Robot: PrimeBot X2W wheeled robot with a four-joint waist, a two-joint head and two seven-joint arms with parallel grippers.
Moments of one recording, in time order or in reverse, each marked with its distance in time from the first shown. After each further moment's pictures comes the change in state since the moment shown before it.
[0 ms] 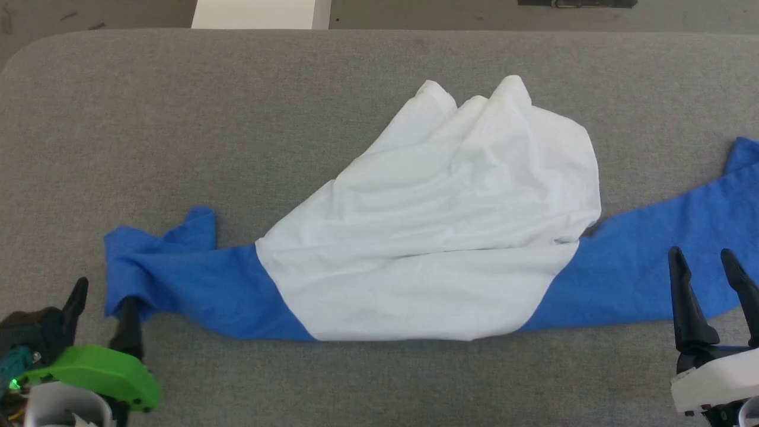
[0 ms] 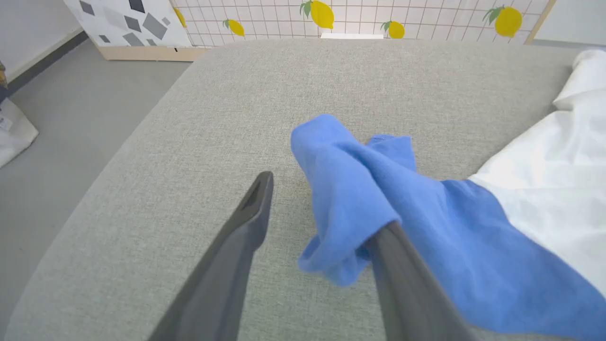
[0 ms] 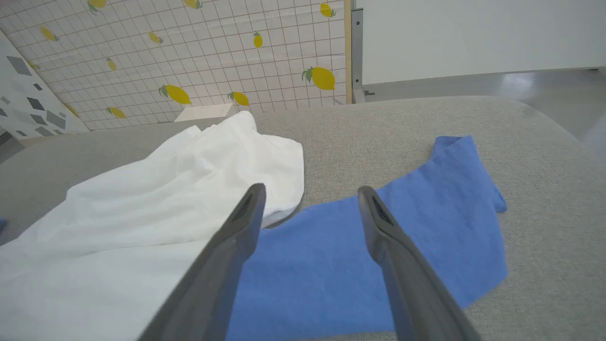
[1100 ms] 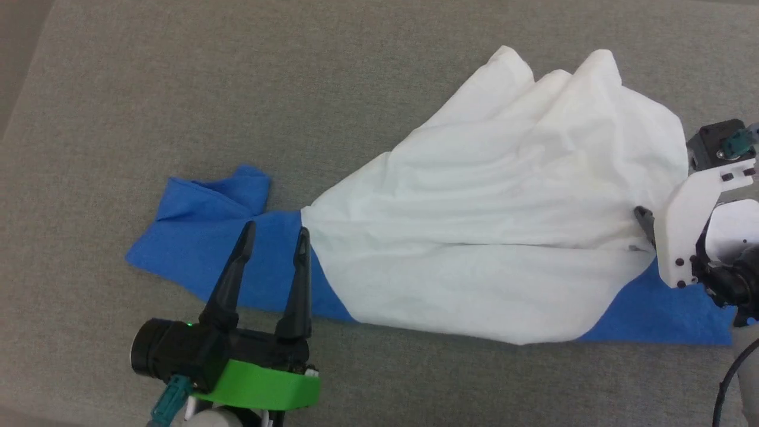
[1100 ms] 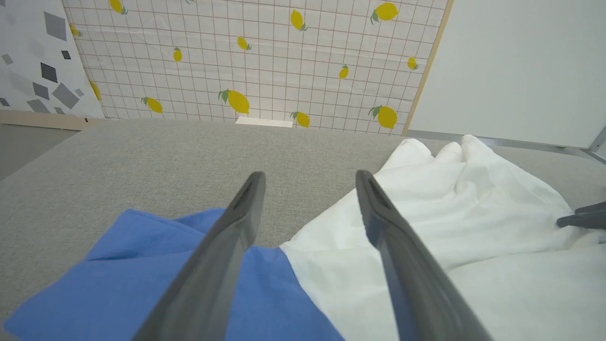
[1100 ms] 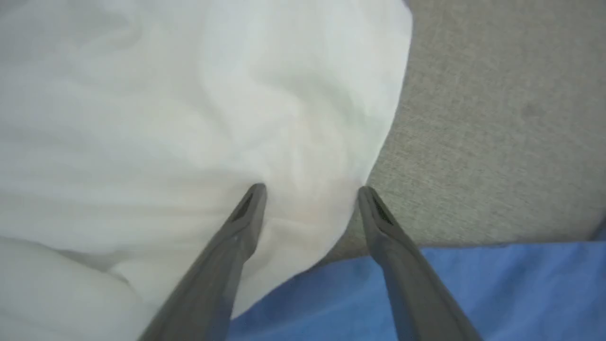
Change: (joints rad) left arm -0.094 -0.346 -0.215 -0.101 0.233 -0.143 -0.280; right arm -0.551 -0.255 0.189 0.403 -0.079 0.000 0.754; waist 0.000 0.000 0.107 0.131
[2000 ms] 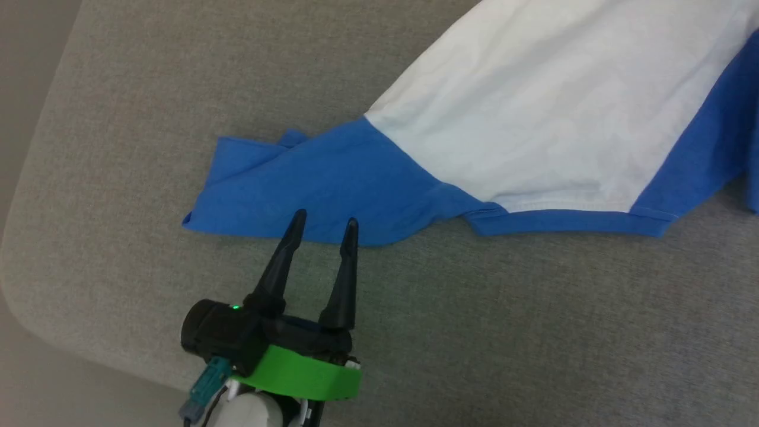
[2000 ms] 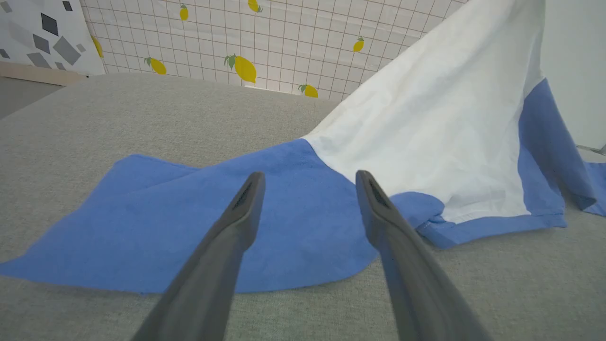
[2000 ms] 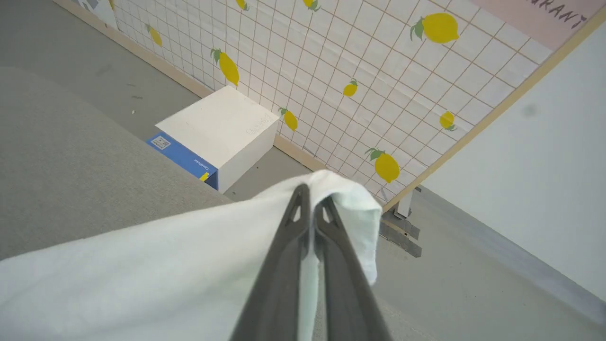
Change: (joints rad) left arm -0.054 -0.112 -0.028 0.065 0.009 -0.089 0.000; right arm -0.751 -0.110 0.194 0.138 -0.047 0.000 -0.179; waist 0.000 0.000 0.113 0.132
